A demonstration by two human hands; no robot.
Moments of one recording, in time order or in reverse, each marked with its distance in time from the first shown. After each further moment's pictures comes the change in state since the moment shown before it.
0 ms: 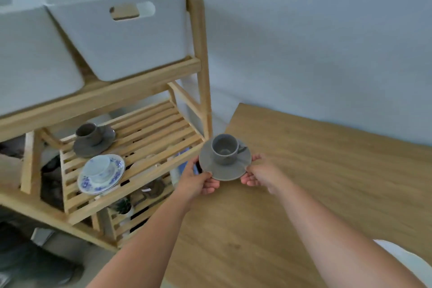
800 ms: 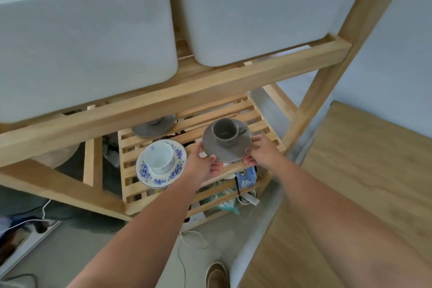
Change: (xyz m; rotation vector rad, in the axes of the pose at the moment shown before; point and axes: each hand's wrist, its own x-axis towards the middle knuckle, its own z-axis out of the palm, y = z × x) left_hand 0.074 0.025 -0.257 -0.183 0.369 -0.179; right_hand 0.115 -0.094 0.283 -0.267 -0.313 -0.105
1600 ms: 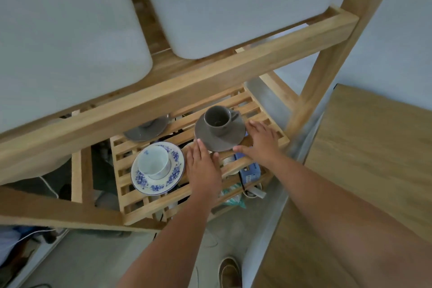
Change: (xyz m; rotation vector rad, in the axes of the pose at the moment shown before) left_hand 0.033 -0.054 0.011 0.993 0.384 0.458; right_hand 0.052 0.015 0.009 -0.868 0.162 -0.361
